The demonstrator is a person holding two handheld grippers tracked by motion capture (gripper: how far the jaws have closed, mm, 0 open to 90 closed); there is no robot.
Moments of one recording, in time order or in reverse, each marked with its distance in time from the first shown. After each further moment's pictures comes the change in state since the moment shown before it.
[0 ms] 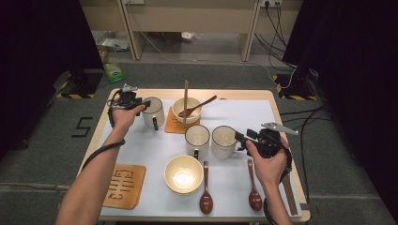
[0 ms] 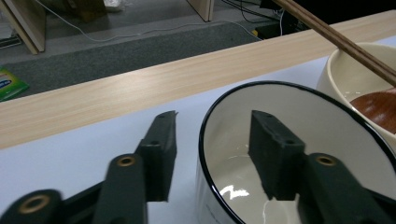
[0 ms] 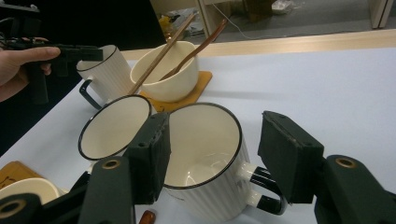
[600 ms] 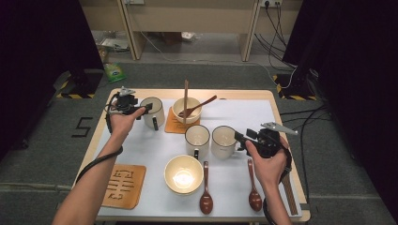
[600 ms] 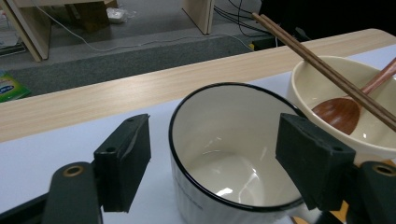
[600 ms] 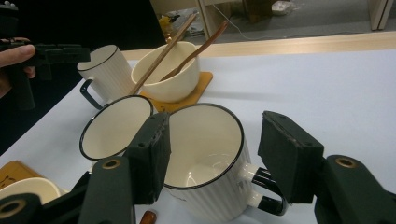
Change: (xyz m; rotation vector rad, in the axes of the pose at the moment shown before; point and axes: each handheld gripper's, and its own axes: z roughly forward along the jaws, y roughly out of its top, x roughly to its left) left arm -0.018 -0.006 -0.026 -0.048 -0.009 -0.004; right arm 0.002 0.001 0.000 -0.002 0.000 -0.003
